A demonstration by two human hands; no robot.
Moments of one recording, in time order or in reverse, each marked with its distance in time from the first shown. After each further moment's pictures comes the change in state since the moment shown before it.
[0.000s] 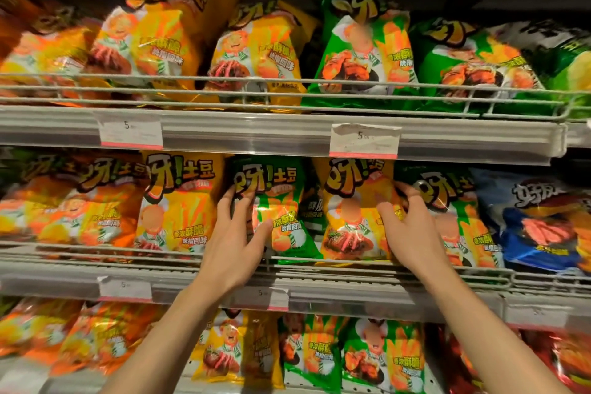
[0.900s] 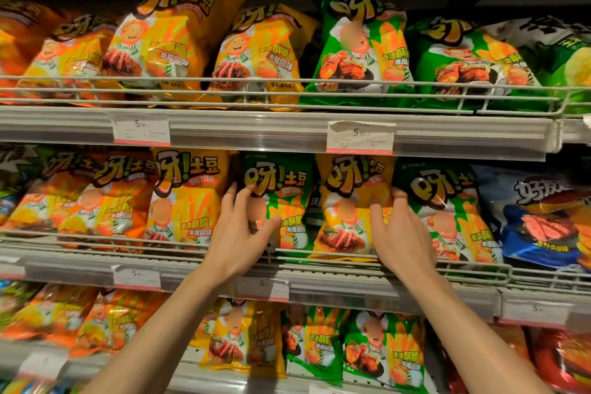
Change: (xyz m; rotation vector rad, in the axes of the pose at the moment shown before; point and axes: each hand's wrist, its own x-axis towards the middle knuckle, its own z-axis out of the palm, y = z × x) left_hand 0.002 0.005 -0.001 -0.038 0.015 -0.008; right_hand -0.002 0.014 0.019 -0.322 0.054 -0.116
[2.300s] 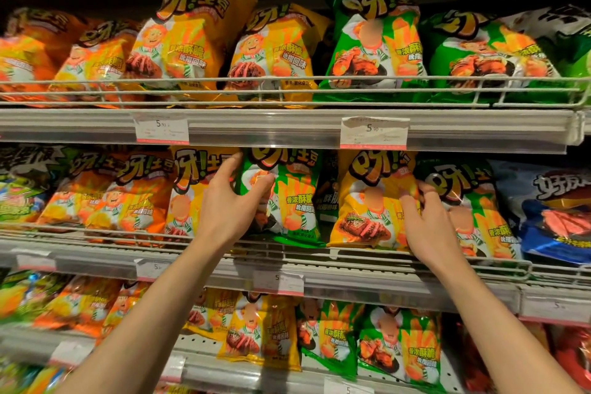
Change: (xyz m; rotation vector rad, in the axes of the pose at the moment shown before) left_hand 0.009 0.036 -0.055 -0.175 0.210 -0.111; right_hand 0.005 0.012 -0.016 0.375 -0.055 0.078
